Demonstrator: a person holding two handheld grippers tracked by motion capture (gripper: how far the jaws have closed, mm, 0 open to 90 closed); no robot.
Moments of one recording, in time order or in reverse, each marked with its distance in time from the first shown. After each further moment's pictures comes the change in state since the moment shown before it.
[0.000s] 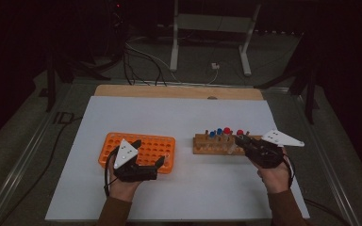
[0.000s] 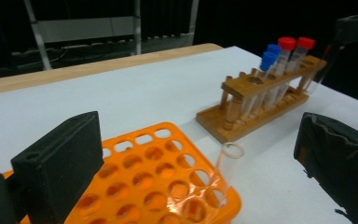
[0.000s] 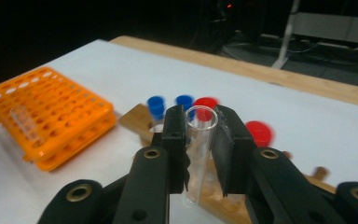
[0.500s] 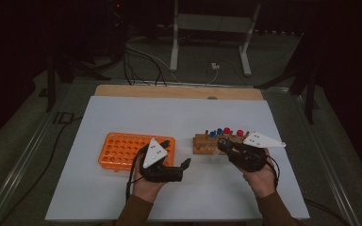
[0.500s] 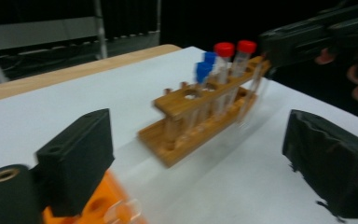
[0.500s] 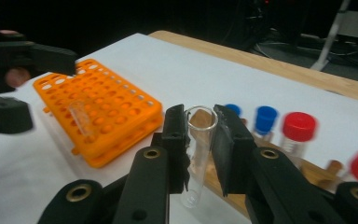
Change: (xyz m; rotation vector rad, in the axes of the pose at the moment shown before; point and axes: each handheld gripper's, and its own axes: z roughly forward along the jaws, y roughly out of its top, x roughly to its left) left arm -0.053 0.019 0.038 0.010 -0.126 0.050; right arm 0.040 0.006 0.018 0.018 0.119 -0.047
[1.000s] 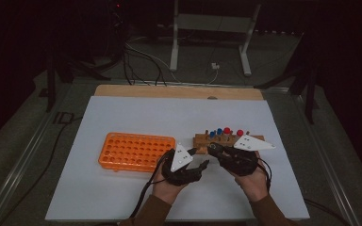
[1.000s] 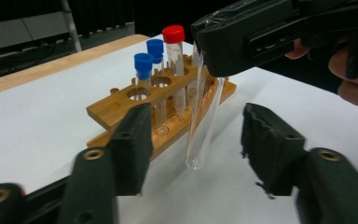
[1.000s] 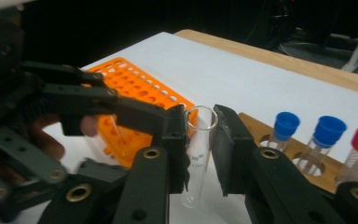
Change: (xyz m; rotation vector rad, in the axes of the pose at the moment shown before) left arm -0.034 -0.003 0.041 0.049 -0.063 0.079; right arm 0.022 0.002 0.010 0.005 0.081 -0.007
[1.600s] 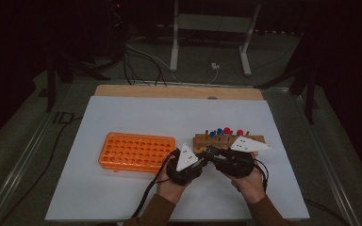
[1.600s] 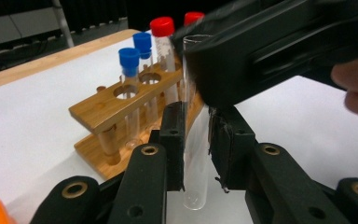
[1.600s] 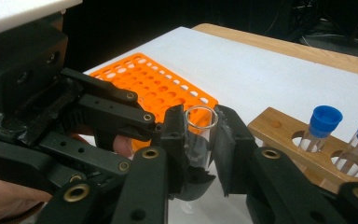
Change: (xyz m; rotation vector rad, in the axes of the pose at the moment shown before) left arm -0.004 0.000 0.010 0.020 -0.022 0.016; right arm 0.005 -0.004 0.006 0.009 0.079 0.030
